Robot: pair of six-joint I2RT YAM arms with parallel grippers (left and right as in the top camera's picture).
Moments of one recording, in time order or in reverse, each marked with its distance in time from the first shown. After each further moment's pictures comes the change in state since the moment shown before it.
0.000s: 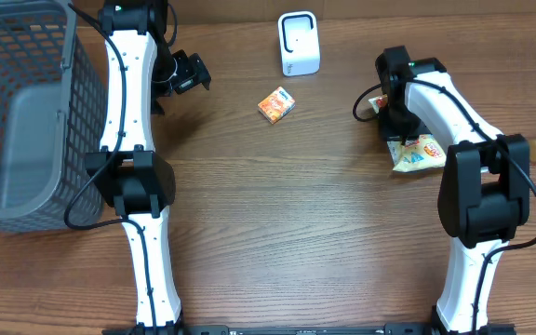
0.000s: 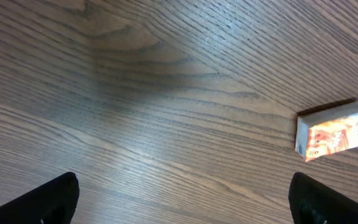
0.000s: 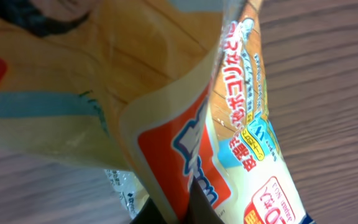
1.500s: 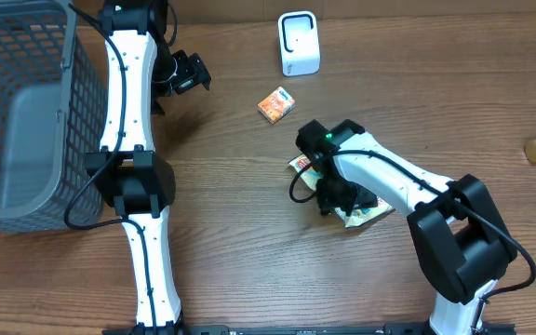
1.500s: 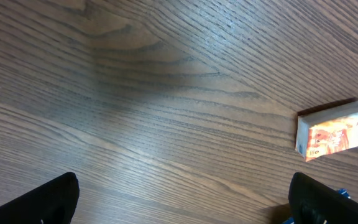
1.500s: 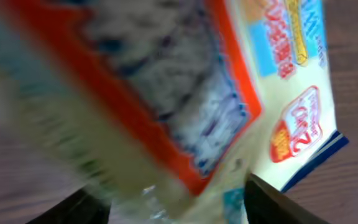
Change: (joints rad) left arm 0.000 0.000 0.000 -0.001 0.000 0.000; right arm 0.422 -0.228 -0.392 -0.062 -0.143 0.267
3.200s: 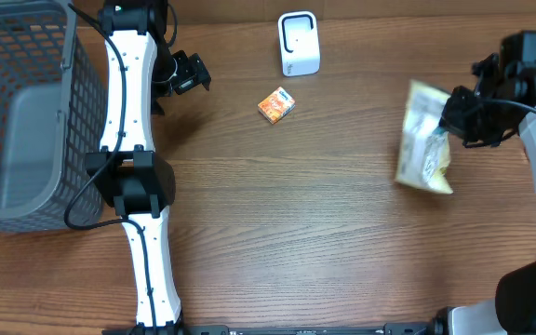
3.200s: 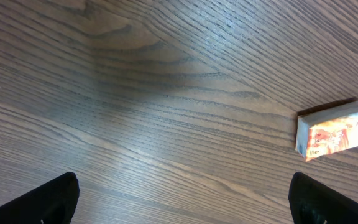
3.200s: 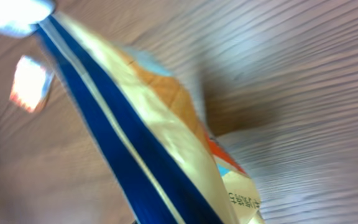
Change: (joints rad) left arm 0.000 0.000 0.000 -0.001 0.000 0.000; right arm -0.692 -0.304 0.276 -0.023 -0.300 -0.175
